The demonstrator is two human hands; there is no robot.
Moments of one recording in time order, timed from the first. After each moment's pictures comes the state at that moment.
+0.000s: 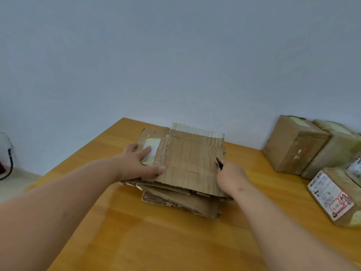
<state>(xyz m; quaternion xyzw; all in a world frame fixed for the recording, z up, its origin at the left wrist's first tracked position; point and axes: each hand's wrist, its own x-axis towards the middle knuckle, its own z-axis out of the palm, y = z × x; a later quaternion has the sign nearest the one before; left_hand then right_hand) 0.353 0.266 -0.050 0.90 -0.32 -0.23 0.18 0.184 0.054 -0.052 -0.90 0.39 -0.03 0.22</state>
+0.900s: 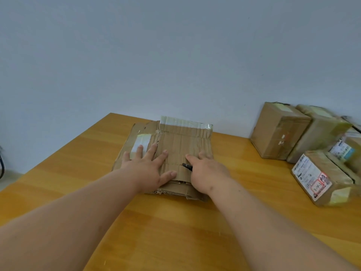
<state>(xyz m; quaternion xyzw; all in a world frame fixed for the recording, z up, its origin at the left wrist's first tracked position) 0.290 0.208 -0.073 0.91 -0.40 -0.09 -0.08 0.174 0.069 -0.060 -0.96 0.27 0.07 0.06</state>
